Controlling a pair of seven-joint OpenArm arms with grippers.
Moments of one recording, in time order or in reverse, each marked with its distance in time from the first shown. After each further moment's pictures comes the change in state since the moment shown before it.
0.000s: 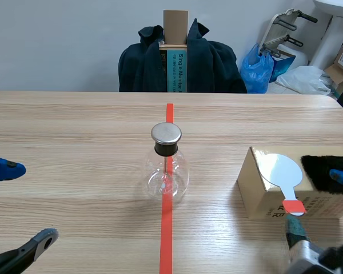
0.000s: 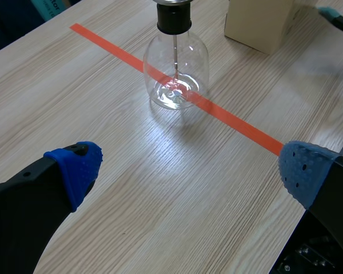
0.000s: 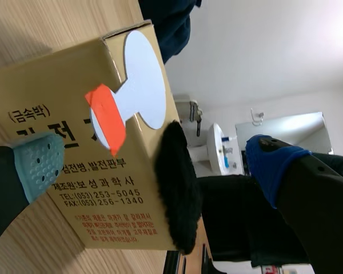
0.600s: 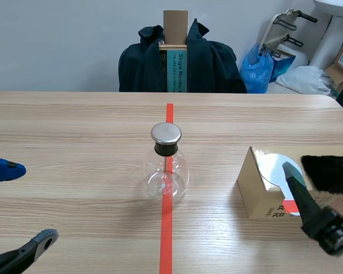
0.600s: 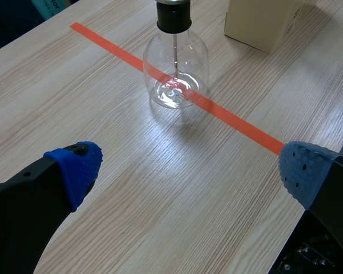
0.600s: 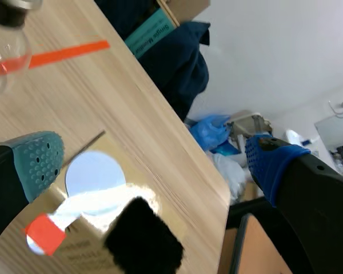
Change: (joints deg) left arm 0.0 0.0 0.0 0.0 0.0 0.0 0.2; right arm -18.0 13.2 11.4 43.8 26.5 29.7 -14.7
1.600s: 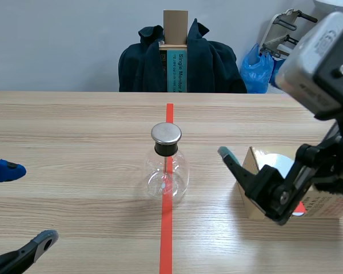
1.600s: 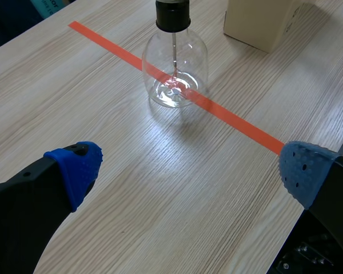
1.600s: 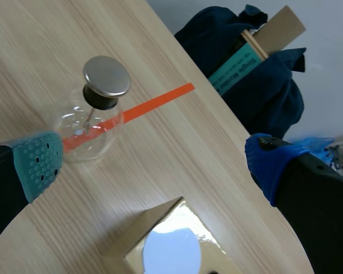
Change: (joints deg) left arm 0.0 0.0 0.0 0.0 0.0 -0.2 0.2; right arm 21.6 7.6 -12.5 4.7 19.7 19.1 -18.4
